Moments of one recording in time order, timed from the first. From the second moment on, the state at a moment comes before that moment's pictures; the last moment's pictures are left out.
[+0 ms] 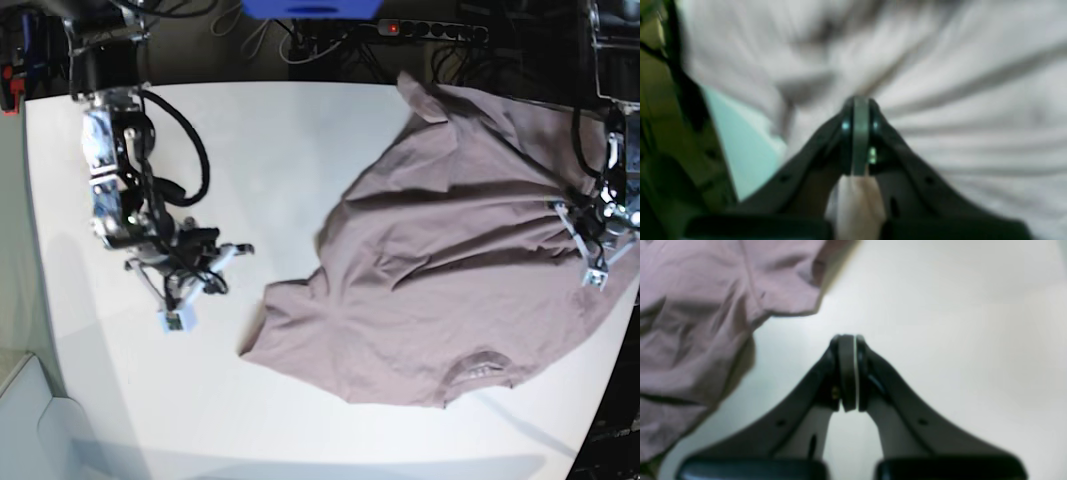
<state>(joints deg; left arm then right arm) -4.1 -34.9 -3.9 77.1 -13.6 -15.8 50.3 8.3 12.2 -8.6 92.8 21.1 1.3 -52.8</state>
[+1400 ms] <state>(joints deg) 6.3 -20.2 1.5 103.1 -20.5 -15.8 62.3 24.8 18.4 -6.3 37.9 21.2 -4.9 -15.4</state>
